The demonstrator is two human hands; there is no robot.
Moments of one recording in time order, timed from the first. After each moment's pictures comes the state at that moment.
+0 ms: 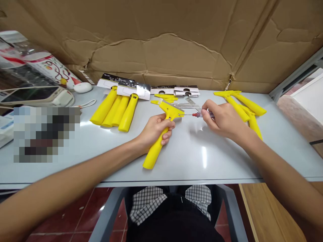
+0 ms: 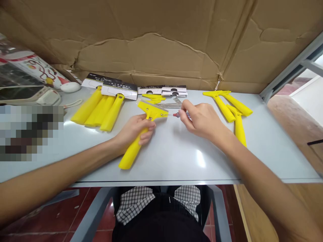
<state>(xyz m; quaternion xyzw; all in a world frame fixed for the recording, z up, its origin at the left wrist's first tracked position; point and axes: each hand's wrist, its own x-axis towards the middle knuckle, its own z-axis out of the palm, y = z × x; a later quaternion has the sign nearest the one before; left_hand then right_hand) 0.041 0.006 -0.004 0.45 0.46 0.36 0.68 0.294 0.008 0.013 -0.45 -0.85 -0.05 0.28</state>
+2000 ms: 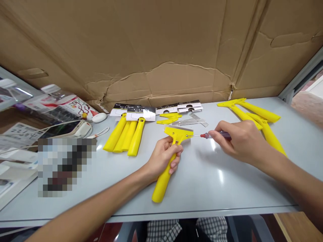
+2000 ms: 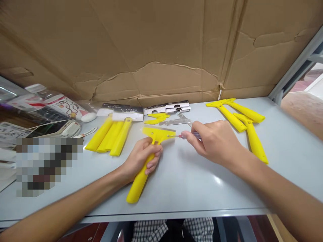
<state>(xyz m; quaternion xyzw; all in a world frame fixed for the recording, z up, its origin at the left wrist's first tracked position) 0.042 -0.001 -0.003 0.48 0.46 0.31 0.68 0.293 -0.017 0.020 -0.46 -0.82 -0.13 0.32</state>
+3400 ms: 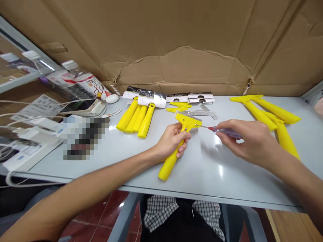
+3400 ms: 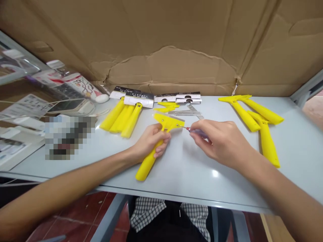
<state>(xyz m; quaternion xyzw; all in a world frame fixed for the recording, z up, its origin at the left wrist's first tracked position) 0.041 0.001 -0.006 0.48 0.44 0.33 0.68 0.294 -0.021 0.019 -0.36 -0.87 -0.05 0.34</state>
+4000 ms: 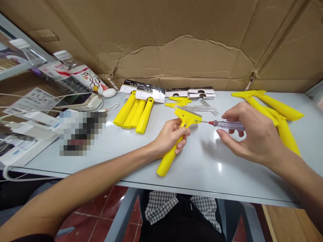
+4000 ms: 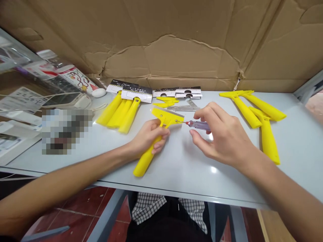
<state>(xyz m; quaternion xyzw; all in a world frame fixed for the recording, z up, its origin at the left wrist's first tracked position) 0.040 0.000 -0.006 0.50 0.44 0.33 0.67 0.291 -0.022 0.022 -0.40 -0.85 -0.05 0.35</state>
